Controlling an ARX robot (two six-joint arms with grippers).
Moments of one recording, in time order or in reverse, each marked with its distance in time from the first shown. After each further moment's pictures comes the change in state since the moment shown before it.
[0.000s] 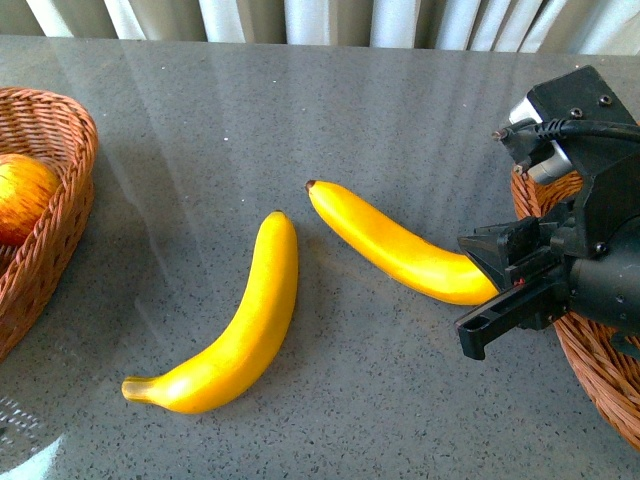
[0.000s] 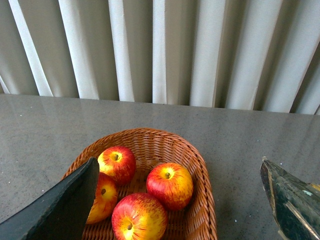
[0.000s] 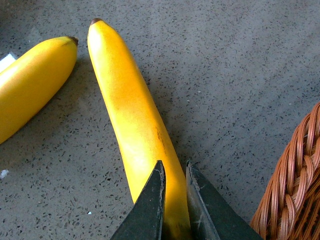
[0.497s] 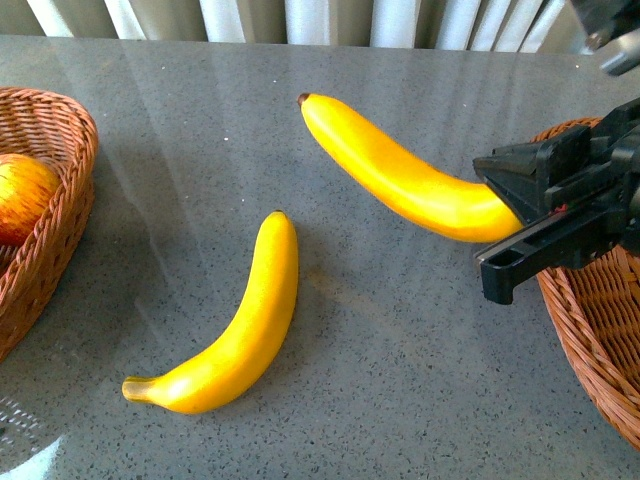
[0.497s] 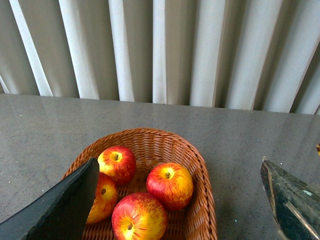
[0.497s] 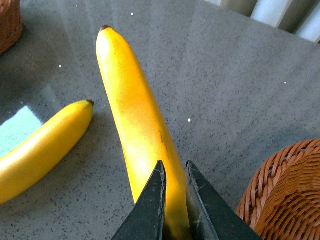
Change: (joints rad) left arm 0.000 0.000 0.000 0.000 0.000 0.000; right arm 0.045 -0.243 -0.012 -0.060 0.047 0.011
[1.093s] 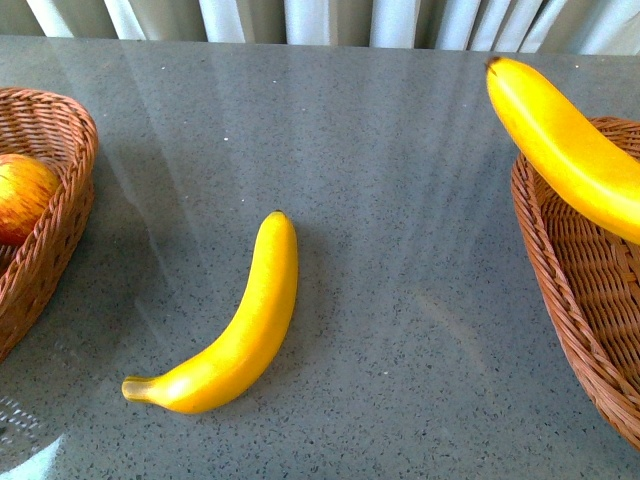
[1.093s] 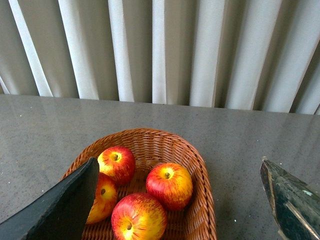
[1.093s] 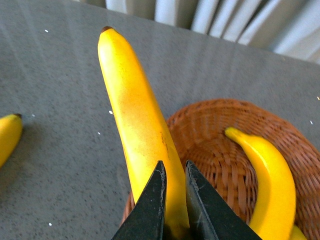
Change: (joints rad) left arm 0.000 0.000 0.000 0.000 0.000 0.000; right arm -0.141 -0.452 -0.143 -0.346 0.267 0.099
